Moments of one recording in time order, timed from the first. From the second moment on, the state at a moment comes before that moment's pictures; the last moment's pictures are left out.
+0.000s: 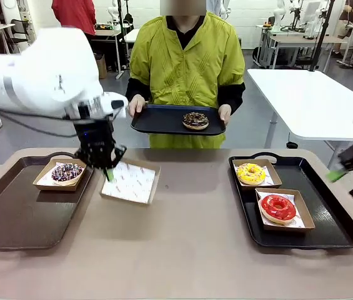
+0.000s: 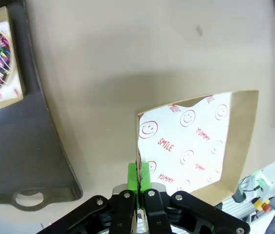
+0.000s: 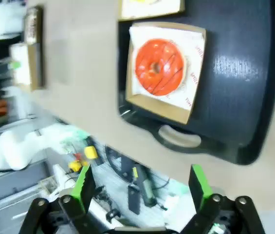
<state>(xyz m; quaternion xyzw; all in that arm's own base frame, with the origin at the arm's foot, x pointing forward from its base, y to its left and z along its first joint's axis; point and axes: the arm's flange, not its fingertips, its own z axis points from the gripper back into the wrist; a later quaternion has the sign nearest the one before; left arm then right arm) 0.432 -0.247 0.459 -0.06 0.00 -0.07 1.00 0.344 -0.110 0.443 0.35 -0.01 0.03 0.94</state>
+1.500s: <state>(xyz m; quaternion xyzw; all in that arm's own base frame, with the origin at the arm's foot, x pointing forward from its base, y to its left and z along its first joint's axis) 0.539 -0.277 0.491 -0.03 0.03 -0.07 1.00 0.301 -0.259 0.368 0.58 -0.13 -0.05 0.80</state>
